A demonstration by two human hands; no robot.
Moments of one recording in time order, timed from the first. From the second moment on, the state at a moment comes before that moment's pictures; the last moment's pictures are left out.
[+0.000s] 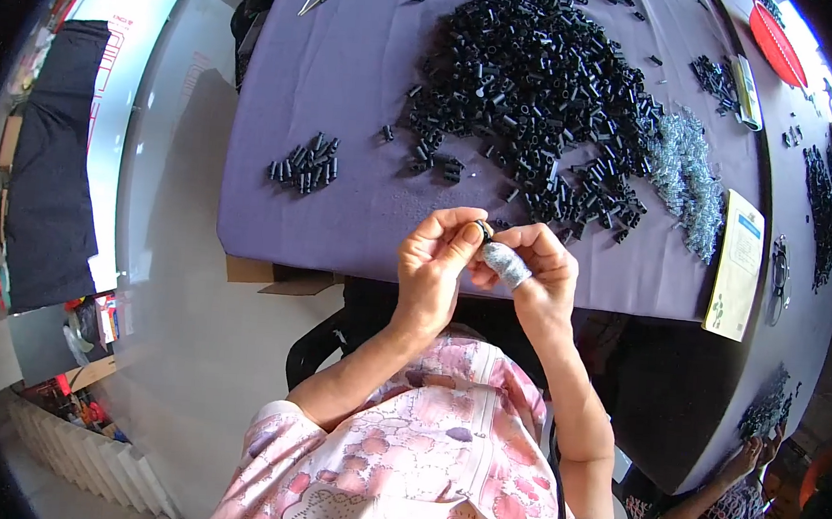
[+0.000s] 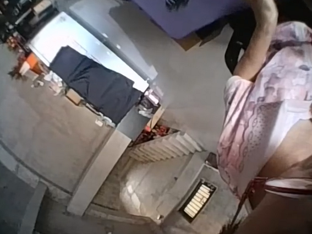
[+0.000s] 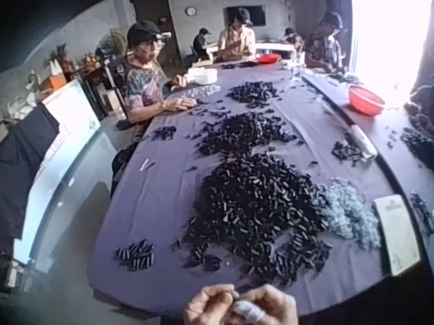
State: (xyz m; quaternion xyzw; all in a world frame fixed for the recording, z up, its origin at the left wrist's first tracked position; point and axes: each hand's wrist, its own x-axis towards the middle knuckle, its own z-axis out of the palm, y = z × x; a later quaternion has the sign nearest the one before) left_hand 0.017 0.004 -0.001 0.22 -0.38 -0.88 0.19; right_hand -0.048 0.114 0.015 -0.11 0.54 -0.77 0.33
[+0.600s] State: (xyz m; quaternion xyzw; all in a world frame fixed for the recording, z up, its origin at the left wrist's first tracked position) left_hand 0.015 -0.004 0.010 0.21 -0.30 -0.93 0.07; right_hand -0.072 0.120 0.009 -0.34 0.64 -0.65 0.25
